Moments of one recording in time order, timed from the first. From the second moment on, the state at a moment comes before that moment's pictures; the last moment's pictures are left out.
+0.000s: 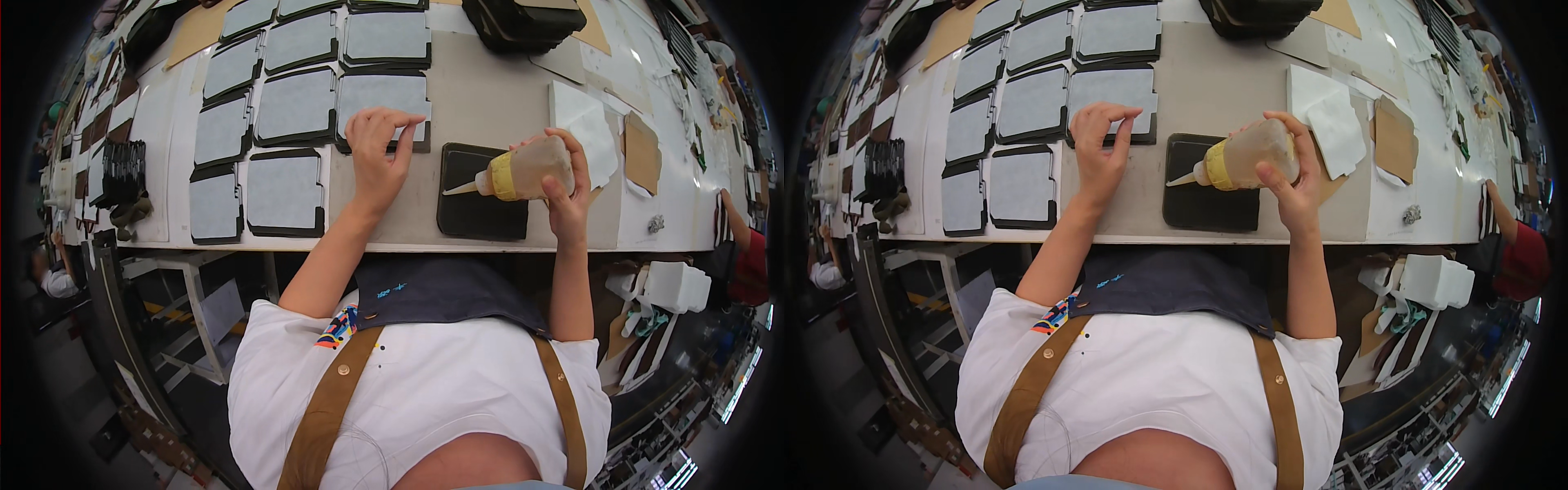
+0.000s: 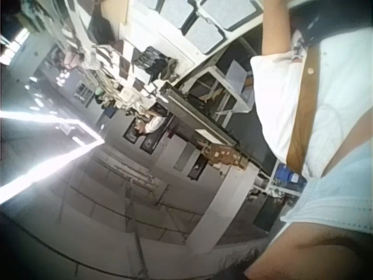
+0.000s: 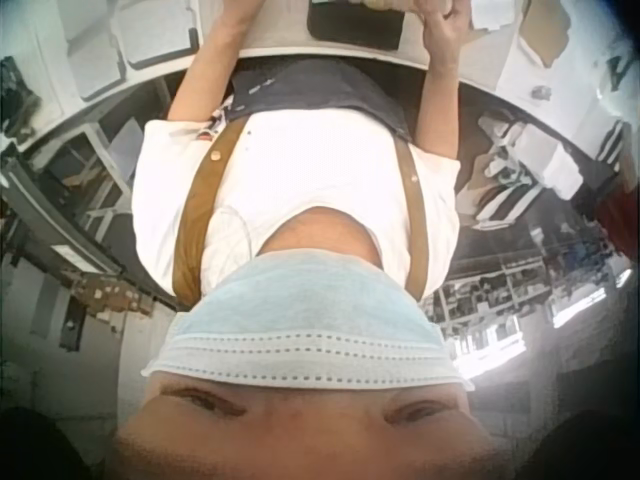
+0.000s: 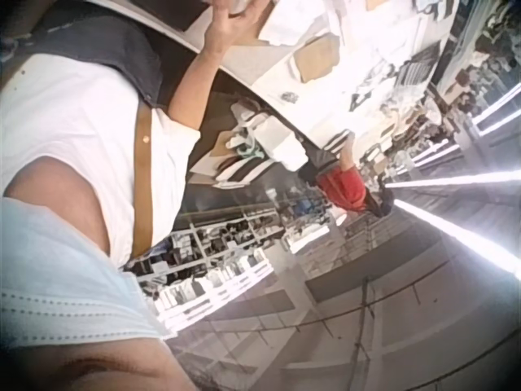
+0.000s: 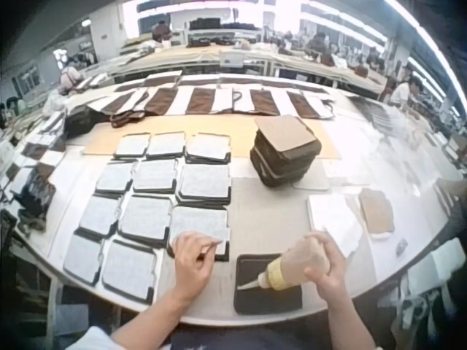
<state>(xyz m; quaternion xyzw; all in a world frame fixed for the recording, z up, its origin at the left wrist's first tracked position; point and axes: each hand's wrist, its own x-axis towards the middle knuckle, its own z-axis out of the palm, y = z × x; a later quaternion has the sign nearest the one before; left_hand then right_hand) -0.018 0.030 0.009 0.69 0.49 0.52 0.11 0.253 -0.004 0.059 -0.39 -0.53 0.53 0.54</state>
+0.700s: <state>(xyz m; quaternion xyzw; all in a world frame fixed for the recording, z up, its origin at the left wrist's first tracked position) -0.016 0.030 0.008 0.69 0.50 0.51 0.10 0.334 -0.014 0.044 -0.44 -0.30 0.49 0.69</state>
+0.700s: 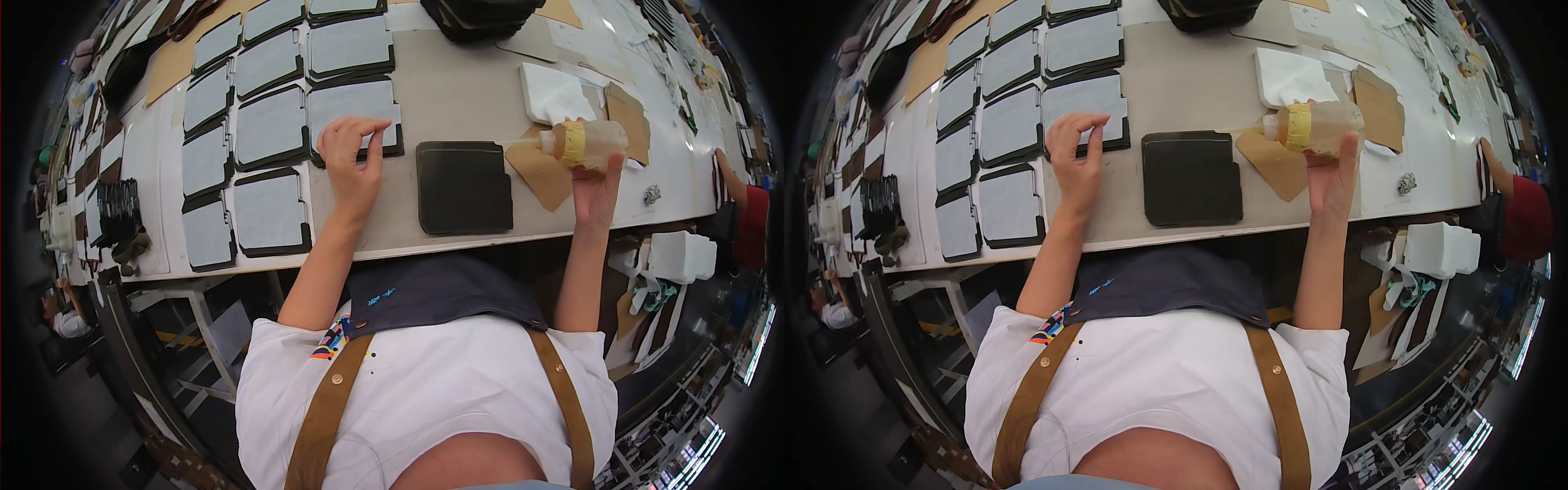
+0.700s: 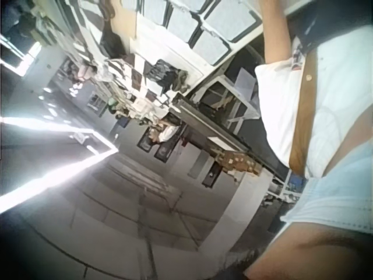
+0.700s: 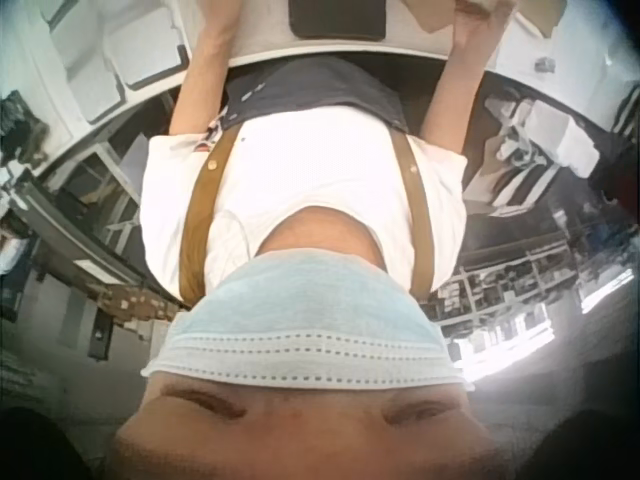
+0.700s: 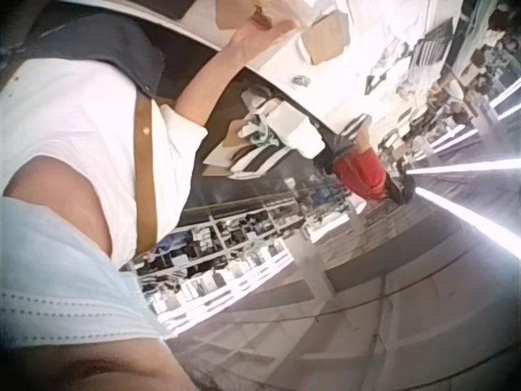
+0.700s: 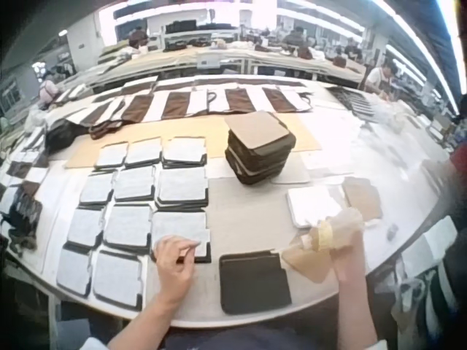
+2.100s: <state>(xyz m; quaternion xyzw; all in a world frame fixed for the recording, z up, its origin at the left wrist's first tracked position) -0.014 0.031 0.008 0.71 0.50 0.48 0.10 0.342 -0.021 0.065 -0.49 -0.56 0.33 0.58</state>
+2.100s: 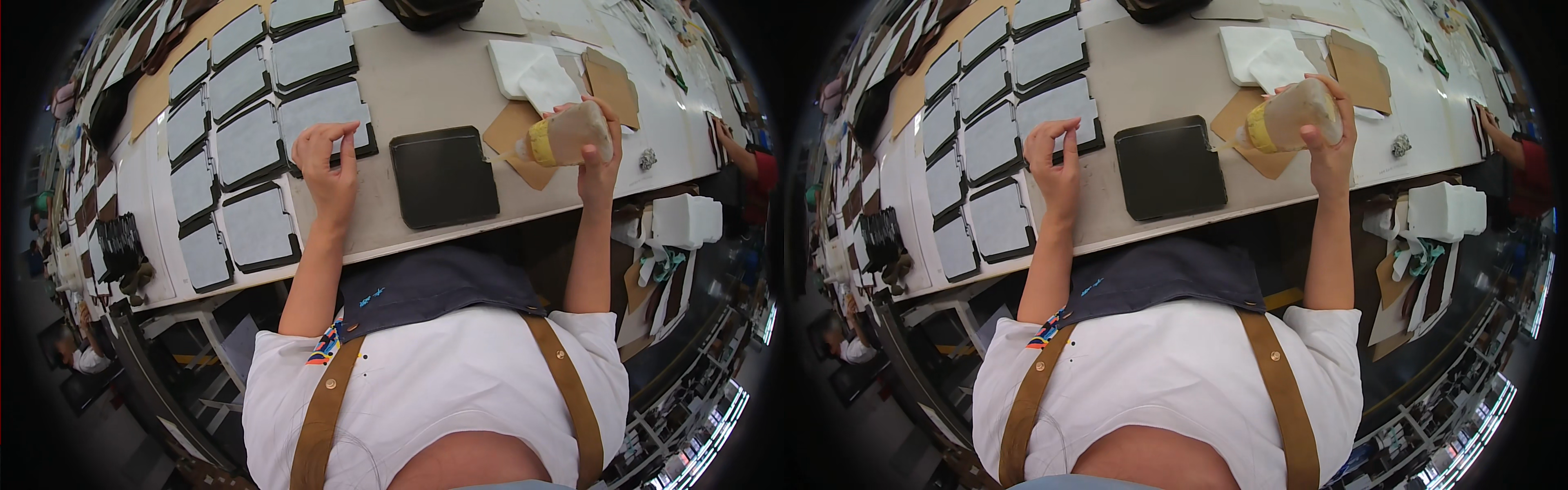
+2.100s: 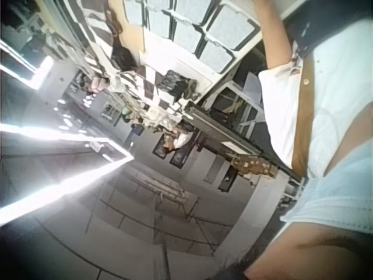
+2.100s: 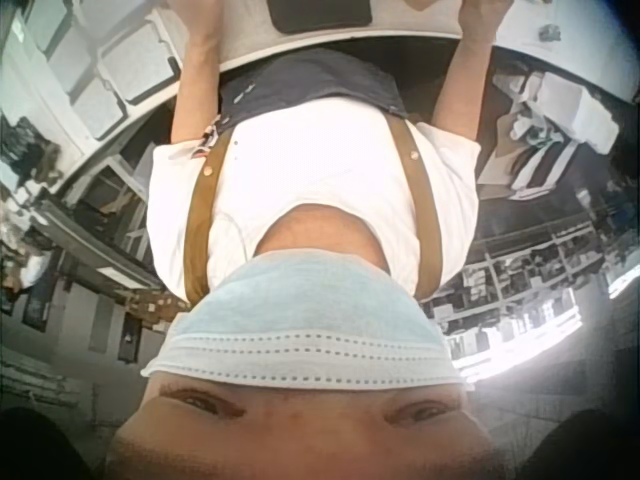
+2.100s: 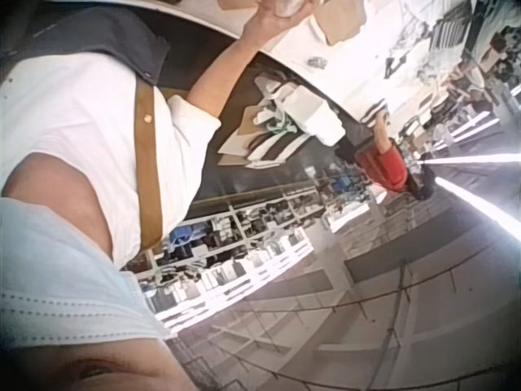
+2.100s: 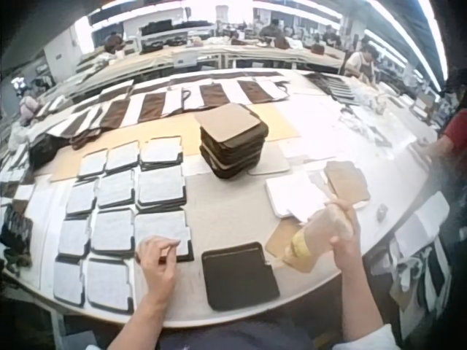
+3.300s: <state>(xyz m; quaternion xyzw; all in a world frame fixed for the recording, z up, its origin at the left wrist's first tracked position) -0.015 0.031 0.006 0.71 0.50 0.49 0.10 0.335 -0.062 0.063 -0.50 -0.51 0.39 0.59</state>
